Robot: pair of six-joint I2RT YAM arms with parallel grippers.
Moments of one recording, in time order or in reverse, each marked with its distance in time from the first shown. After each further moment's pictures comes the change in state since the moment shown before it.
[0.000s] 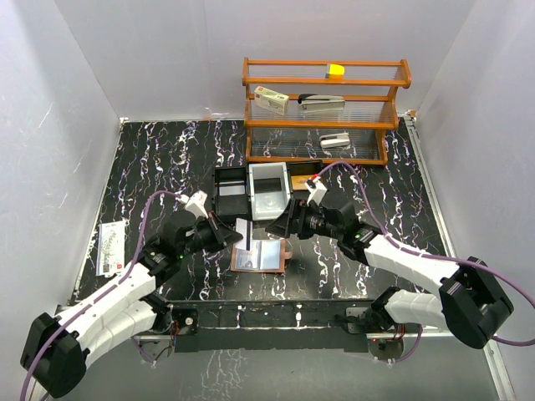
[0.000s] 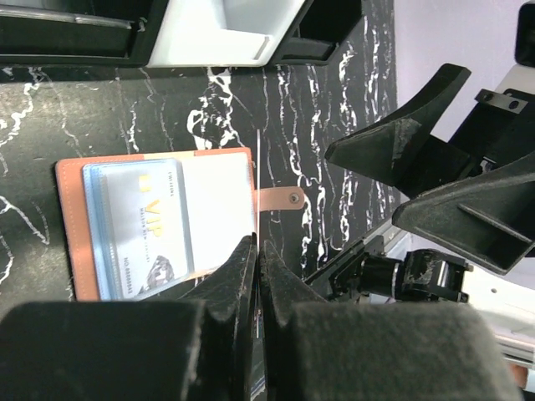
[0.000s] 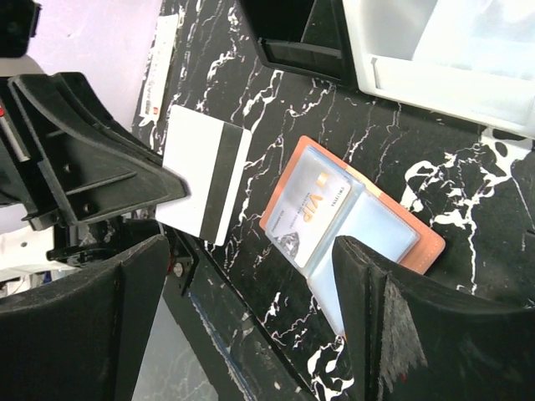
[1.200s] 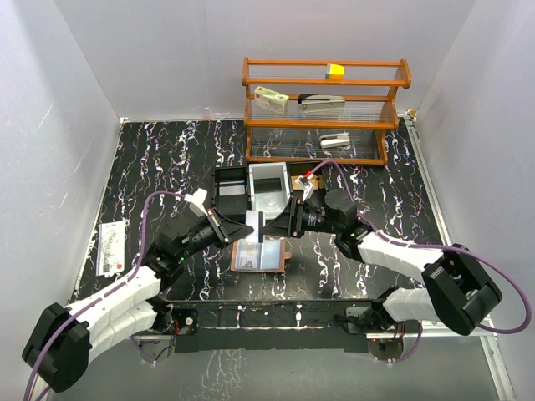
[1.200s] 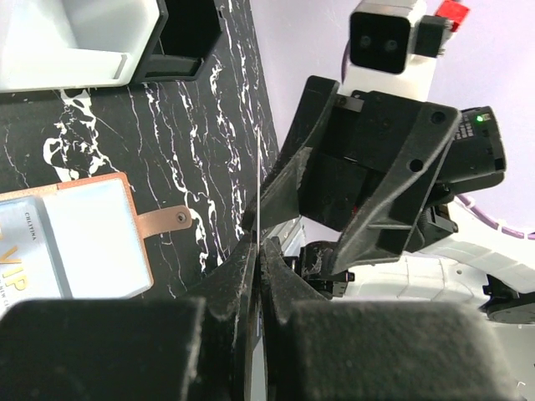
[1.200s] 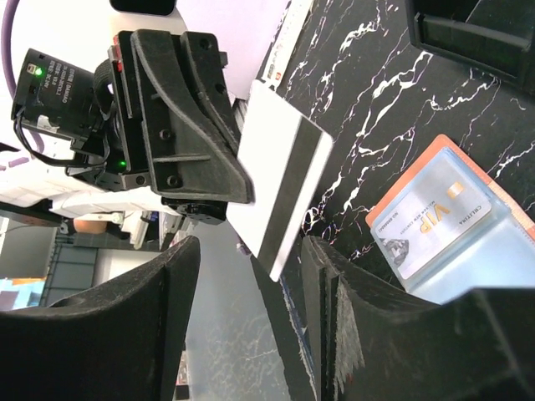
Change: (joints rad) left arm 0.005 0.061 -0.128 0.497 0.134 -0.223; right arm -0.043 0.103 -0.026 0.351 -0.337 0.176
